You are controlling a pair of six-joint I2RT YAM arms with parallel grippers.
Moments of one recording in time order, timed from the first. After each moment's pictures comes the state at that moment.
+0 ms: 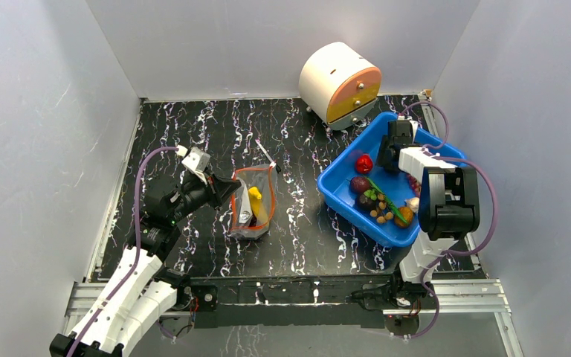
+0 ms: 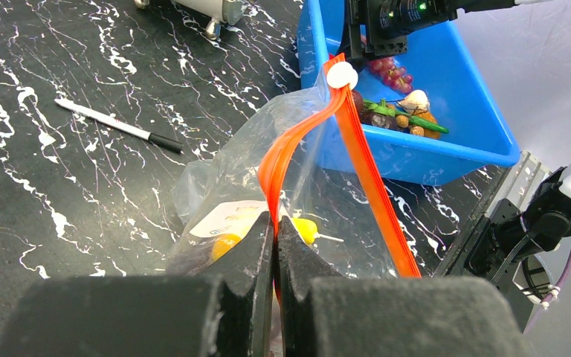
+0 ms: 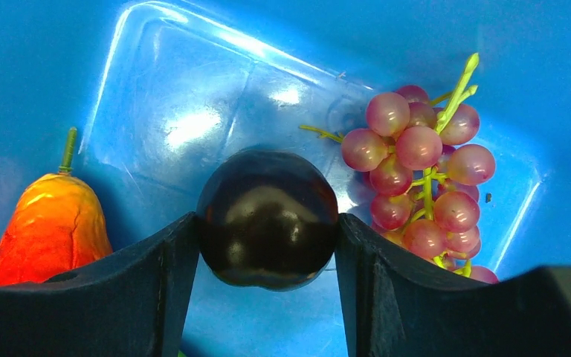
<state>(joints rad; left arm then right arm) -0.34 0.68 0.58 -0.07 0.49 -0.25 -0.03 1.77 1.09 -0.23 0.30 0.21</state>
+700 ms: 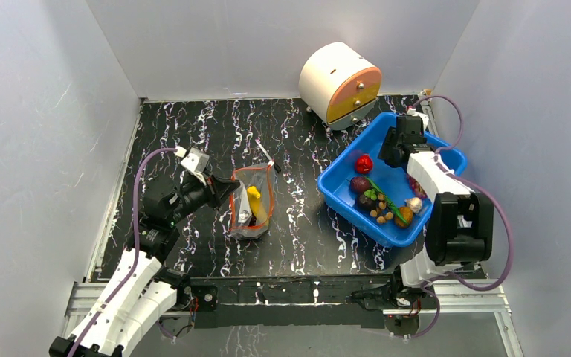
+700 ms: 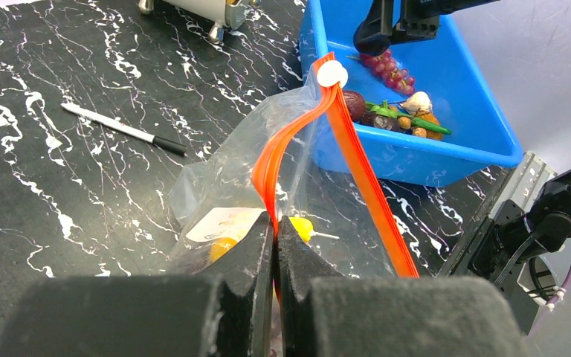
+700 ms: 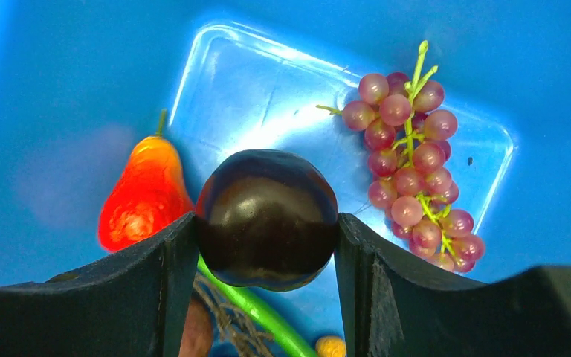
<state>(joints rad) -0.34 0.66 0.58 -0.08 0.48 -0.24 -0.02 1.57 1.07 -0.31 0.25 0.28</state>
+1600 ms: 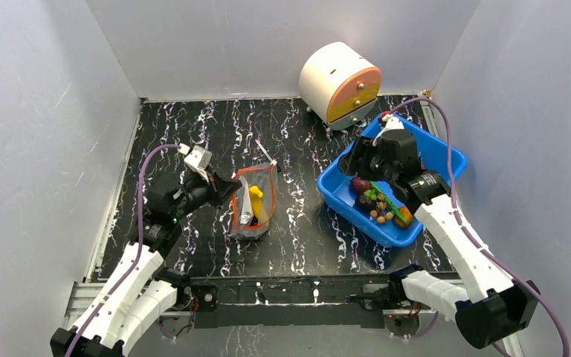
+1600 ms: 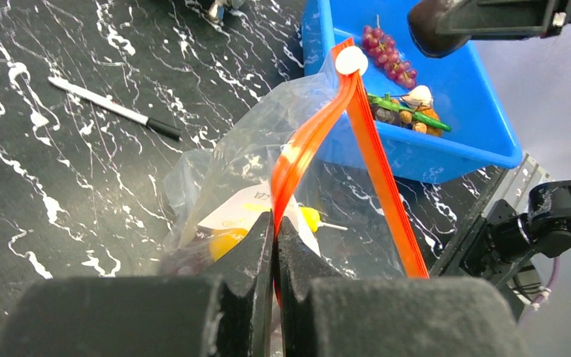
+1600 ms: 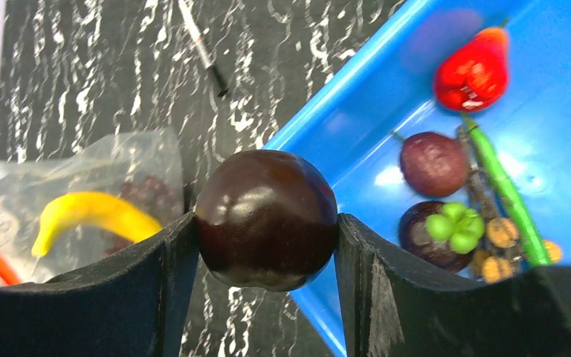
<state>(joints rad) -0.34 0.70 0.58 -0.07 0.48 -0.26 0.33 1.05 1.05 -0.56 -0.02 0.45</state>
